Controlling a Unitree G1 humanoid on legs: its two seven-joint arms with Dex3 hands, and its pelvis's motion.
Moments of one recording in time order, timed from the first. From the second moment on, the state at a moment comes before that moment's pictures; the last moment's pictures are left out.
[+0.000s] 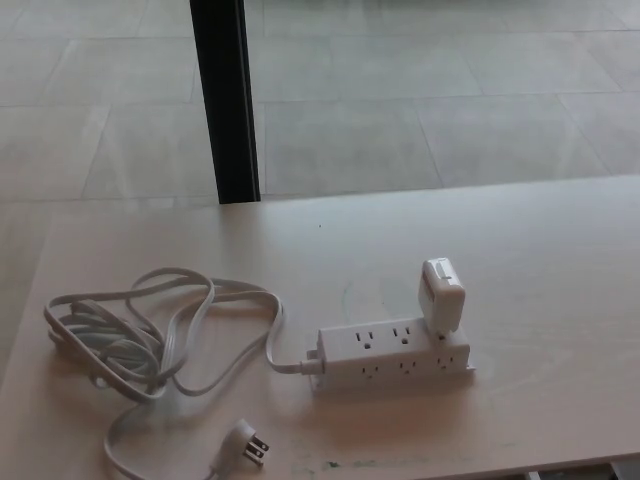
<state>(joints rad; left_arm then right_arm) 0.16 0.61 0.36 1.06 -0.03 -0.15 -0.06 0.20 -0.64 -0.58 0.97 0.12 -0.08 0.15</state>
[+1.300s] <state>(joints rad) 0.14 0.61 0.38 1.12 -0.06 -0.21 -0.06 -0.66 -0.79 0.00 0.15 0.07 0.19 0.27</state>
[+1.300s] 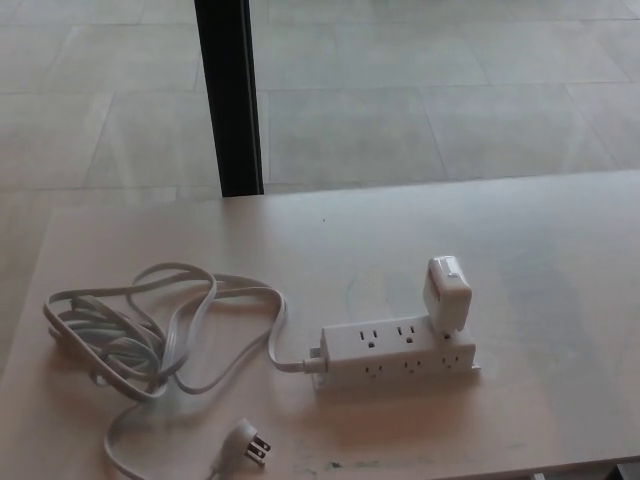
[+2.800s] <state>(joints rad) 0.13 0.63 0.37 1.09 -0.08 -0.22 -0.08 -0.88 -0.67 0.66 0.43 -0.54 0.00 0.40</state>
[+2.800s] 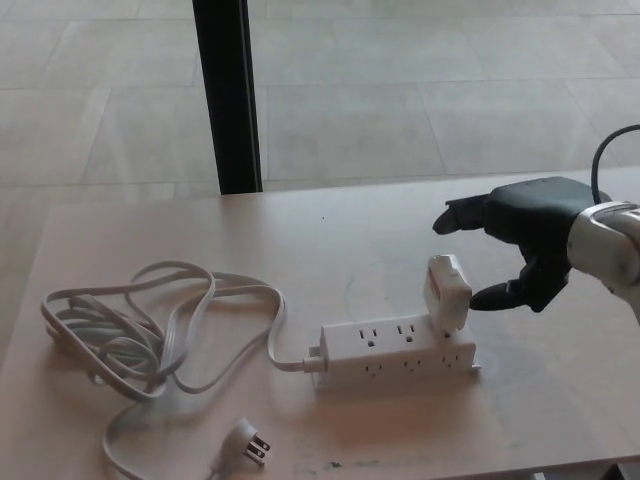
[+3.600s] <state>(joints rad) 0.12 0.64 0.37 1.08 -0.09 -0.22 -0.08 -0.99 -0.55 0.60 0.56 -0.65 -0.08 0.40</state>
